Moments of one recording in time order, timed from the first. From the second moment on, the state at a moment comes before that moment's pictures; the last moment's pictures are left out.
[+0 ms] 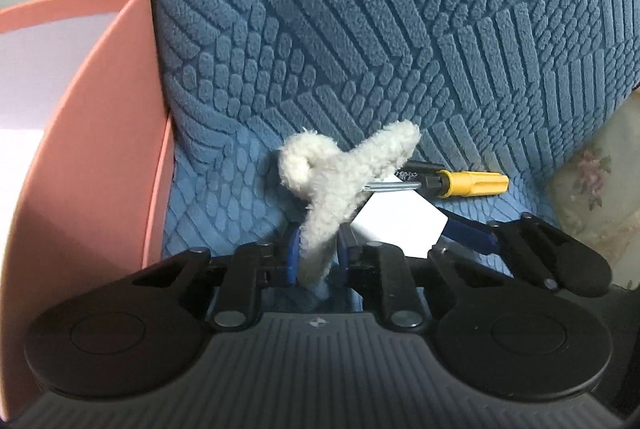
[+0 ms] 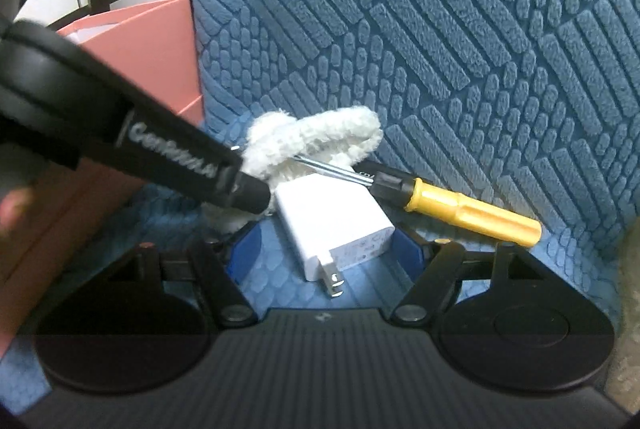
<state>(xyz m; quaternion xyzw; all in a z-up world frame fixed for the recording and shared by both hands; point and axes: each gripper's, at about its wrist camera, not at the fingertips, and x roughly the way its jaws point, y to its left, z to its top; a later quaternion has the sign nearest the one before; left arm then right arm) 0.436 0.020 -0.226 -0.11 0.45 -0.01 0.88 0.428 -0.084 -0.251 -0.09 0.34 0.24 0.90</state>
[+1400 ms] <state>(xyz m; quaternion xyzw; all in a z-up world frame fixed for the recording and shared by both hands) 0.222 -0.020 -0.199 -0.08 0.50 -0.04 0.86 0.254 -0.130 -0.191 -0.02 0.49 0.07 0.87</state>
